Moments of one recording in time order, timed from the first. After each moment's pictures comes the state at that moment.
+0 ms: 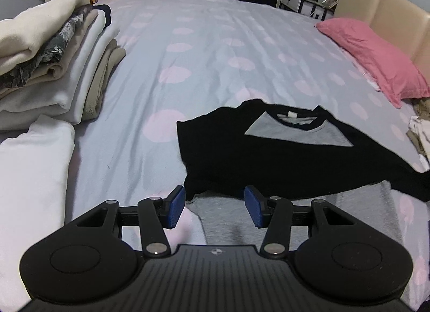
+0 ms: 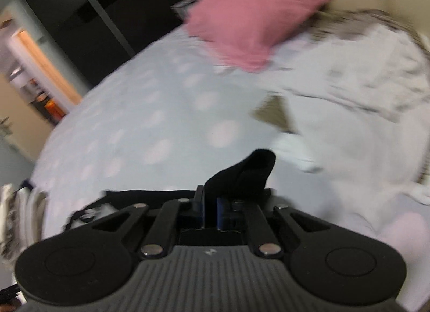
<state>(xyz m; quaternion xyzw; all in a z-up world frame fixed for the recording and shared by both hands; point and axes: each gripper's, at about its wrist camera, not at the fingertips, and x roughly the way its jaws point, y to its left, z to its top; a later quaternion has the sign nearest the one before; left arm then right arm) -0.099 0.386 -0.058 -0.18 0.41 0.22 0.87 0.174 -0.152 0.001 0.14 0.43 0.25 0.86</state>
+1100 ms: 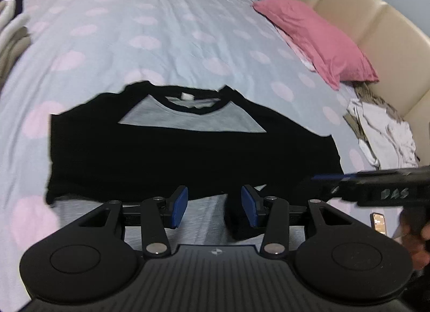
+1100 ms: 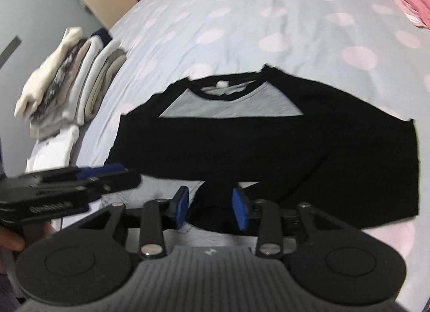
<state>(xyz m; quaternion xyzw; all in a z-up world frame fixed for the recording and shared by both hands) -0.012 0.314 -0.079 -0.22 0.43 0.08 0.87 0.084 0.100 -0.065 -0.03 0.51 0.42 0.75</state>
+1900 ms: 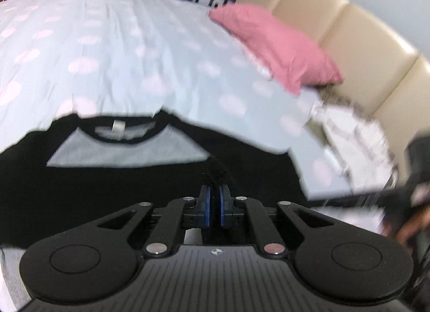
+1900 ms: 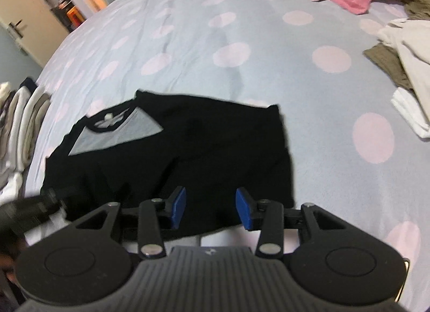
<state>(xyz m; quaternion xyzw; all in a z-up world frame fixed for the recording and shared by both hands) 0.034 0.286 -0.059 -0.23 0.38 0.00 0.90 0.150 0.005 -0.084 0.00 0.53 0.31 0.79</state>
